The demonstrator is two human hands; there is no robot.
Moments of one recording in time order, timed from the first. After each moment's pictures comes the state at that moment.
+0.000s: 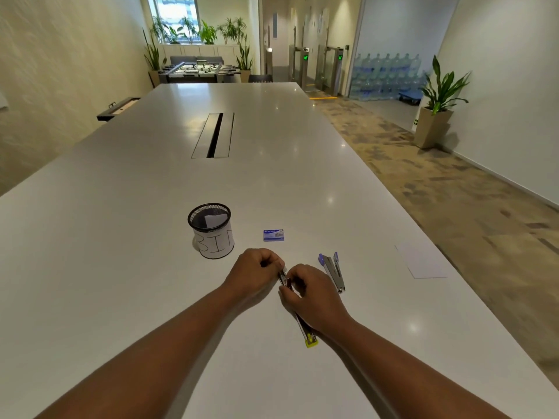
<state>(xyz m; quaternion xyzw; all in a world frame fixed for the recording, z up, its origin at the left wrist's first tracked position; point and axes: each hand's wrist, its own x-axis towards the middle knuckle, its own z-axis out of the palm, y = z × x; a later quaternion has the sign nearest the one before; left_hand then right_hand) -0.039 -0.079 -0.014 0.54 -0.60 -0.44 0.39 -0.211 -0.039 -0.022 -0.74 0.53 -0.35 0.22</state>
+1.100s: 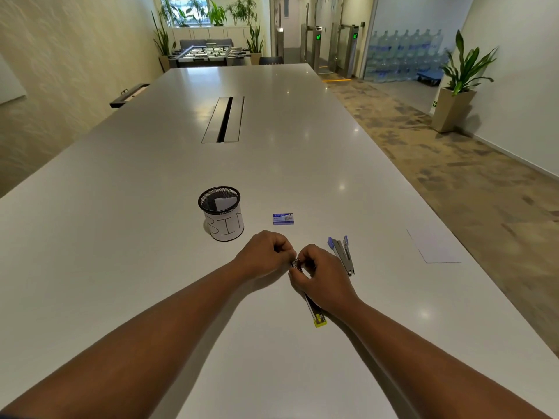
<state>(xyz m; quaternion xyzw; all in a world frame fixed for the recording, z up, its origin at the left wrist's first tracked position) -0.038 -0.079 0.006 0.57 -0.72 -0.32 0.25 -0.212 -0.040 -0.027 -0.72 0.53 -0.38 0.24</state>
